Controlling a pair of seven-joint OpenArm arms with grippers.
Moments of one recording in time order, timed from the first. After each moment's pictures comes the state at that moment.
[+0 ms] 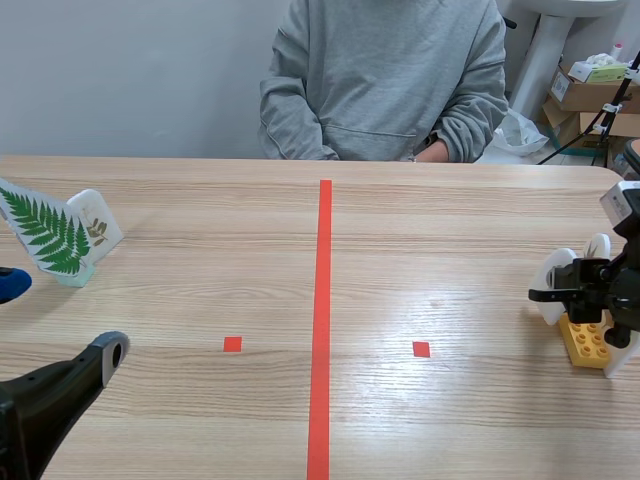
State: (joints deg) left arm 49.7 -16.1 -20.8 120.7 -15.7 -37.5 0.6; right arm -3.1 17.4 15.8 72.7 14.3 25.0 -18.6
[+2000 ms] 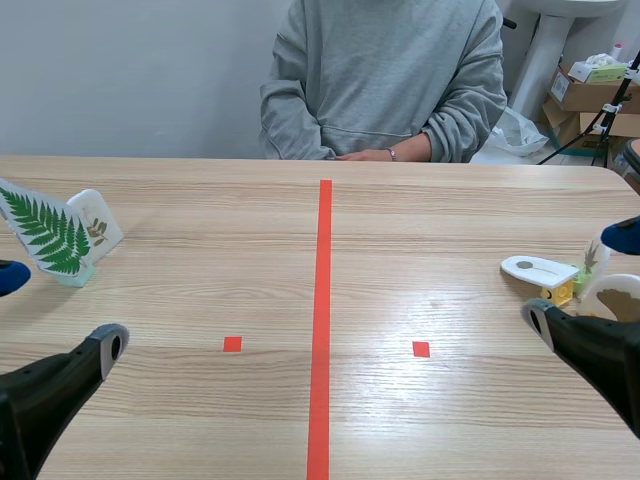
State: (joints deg) left arm 49.7 -16.7 -20.8 120.7 -16.2 -37.6 -1.5; right arm -41.1 24.0 26.2 121.8 24.1 45.4 -16.7
